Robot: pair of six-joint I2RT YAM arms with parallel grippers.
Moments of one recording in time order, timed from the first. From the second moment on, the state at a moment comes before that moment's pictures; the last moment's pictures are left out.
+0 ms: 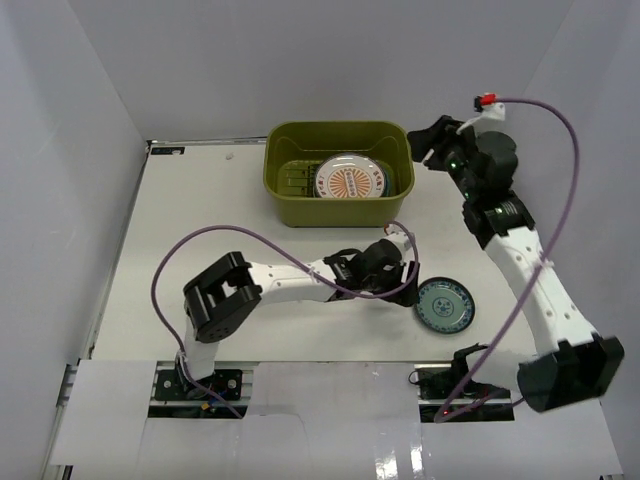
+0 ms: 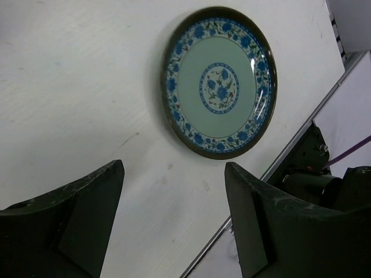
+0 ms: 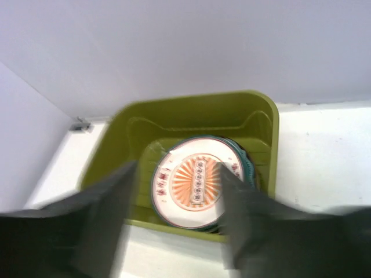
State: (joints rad) left arm -1.12 1.88 1.27 -0.03 0.01 -0.66; right arm 0.28 1.31 1.28 -0.05 -0.05 0.40
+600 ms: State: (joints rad) left arm -1.15 2.21 1.51 0.05 0.09 -0.68; right arm 0.26 0.88 1.01 -0.12 -0.12 0.39
